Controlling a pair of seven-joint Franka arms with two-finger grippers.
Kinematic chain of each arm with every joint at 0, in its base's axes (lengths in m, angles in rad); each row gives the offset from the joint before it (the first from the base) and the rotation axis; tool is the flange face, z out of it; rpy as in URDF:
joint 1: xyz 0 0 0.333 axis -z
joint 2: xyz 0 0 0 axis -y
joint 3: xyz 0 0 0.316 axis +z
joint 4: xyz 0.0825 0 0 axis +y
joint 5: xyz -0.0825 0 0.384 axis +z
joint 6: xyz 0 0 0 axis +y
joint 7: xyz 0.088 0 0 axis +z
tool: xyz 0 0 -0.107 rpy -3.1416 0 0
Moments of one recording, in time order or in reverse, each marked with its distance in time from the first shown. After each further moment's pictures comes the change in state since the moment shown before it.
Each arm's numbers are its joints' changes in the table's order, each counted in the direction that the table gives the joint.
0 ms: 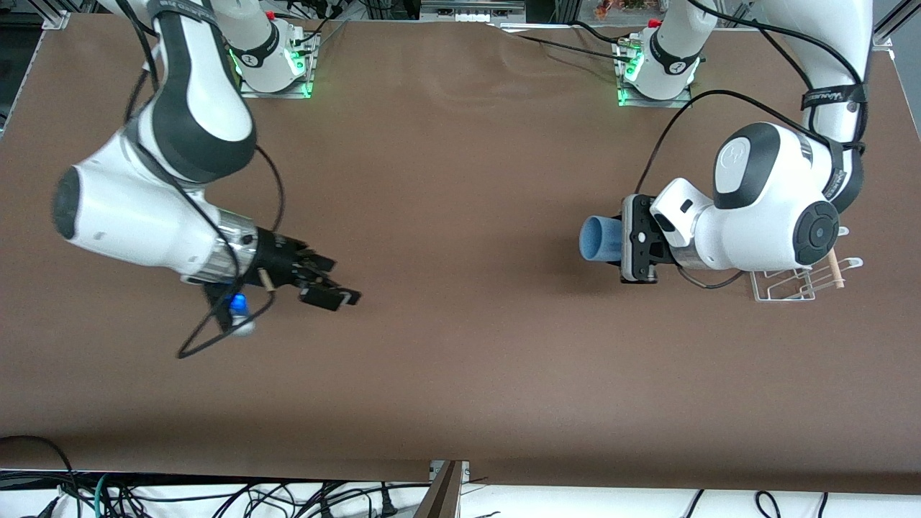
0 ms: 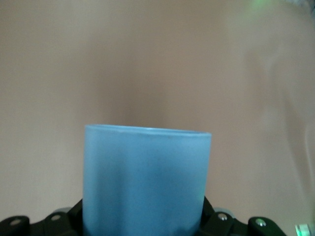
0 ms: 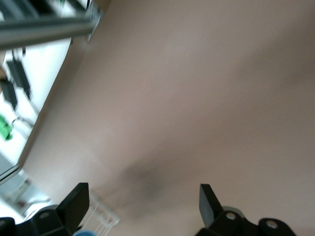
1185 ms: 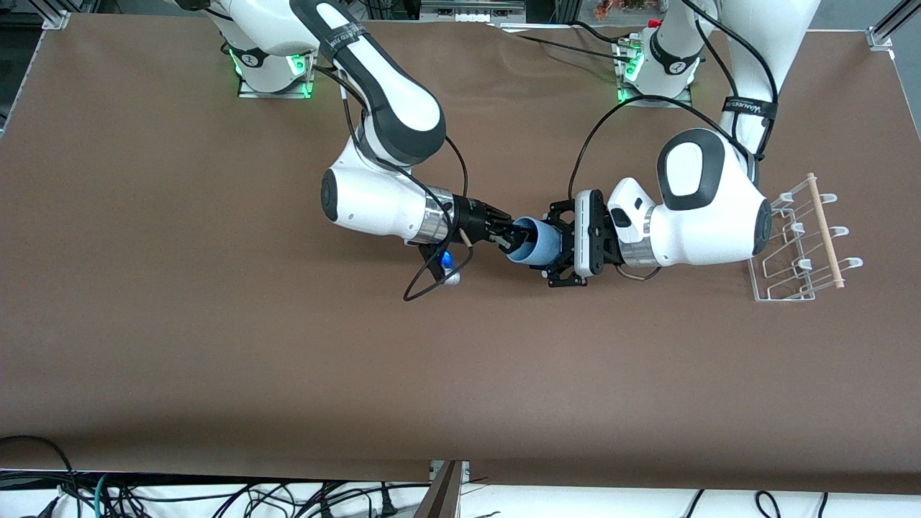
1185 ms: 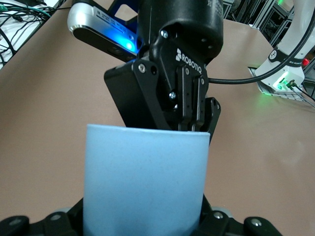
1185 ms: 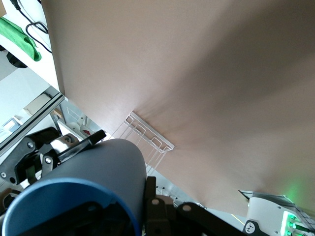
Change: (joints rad) left arm 0.053 -0.013 -0.063 0.121 -0.613 -0.317 -0.251; right arm -0.116 -0.182 0.433 0.045 0.411 -0.500 -0.010
